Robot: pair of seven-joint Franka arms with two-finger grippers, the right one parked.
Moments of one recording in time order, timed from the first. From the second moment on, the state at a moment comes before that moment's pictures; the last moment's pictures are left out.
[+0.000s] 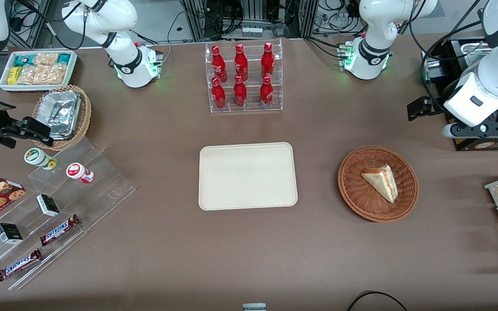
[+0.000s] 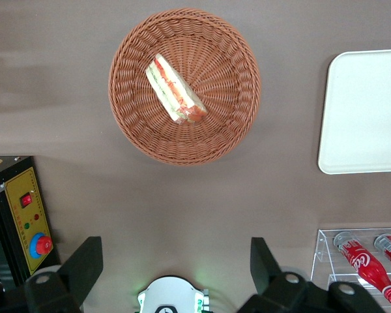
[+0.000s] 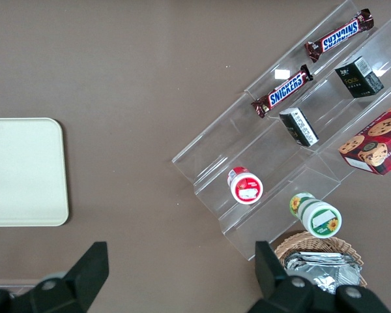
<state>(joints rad) 0.05 0.01 -0.18 -1.59 -0.01 1.43 -0.12</state>
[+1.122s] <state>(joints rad) 0.05 0.02 -0.18 -1.89 -0.01 1.77 -0.12</state>
